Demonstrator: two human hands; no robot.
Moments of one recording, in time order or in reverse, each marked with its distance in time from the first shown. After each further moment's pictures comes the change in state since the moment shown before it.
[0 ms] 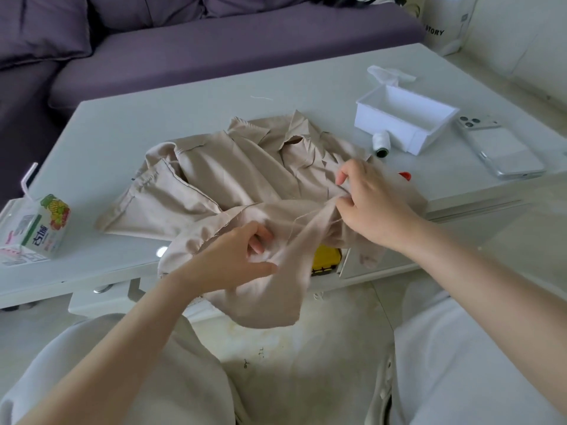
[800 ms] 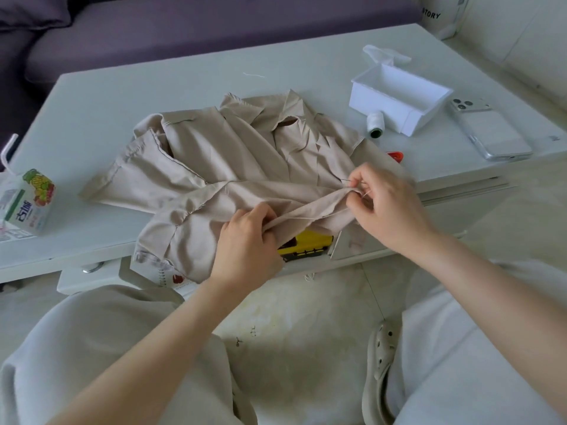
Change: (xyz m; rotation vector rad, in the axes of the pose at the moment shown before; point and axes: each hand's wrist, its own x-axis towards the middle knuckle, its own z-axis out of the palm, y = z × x) left_hand 0.004 0.015 0.053 -0.048 0.533 0.147; right_hand -0.036 0.022 0.009 -0.013 0.250 -0.151
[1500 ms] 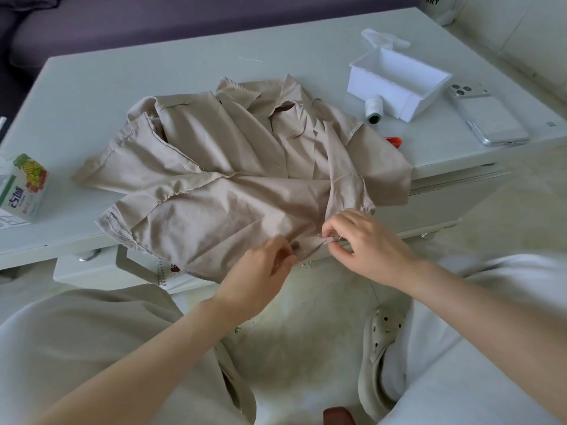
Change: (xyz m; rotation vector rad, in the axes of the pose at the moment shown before) left_hand -0.045 -0.004 0.010 -0.125 -0.414 -0.065; right_hand -0.054 -0.011 0.028 0.042 -0.225 -0.191
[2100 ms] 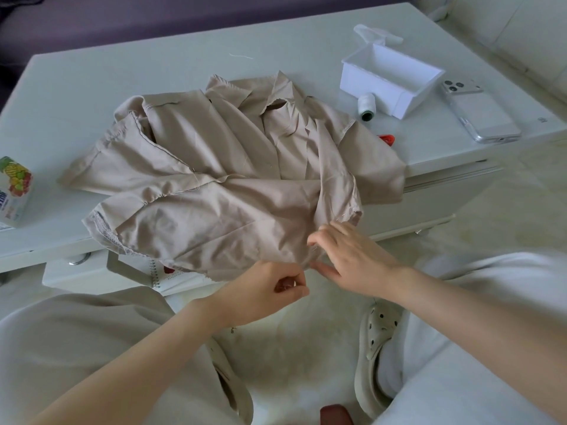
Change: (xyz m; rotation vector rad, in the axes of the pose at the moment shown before) left_hand 0.001 -0.001 0.004 -0.088 -0.318 0.216; right_hand -0.013 0.006 0.022 -0.155 -0.131 -0.137
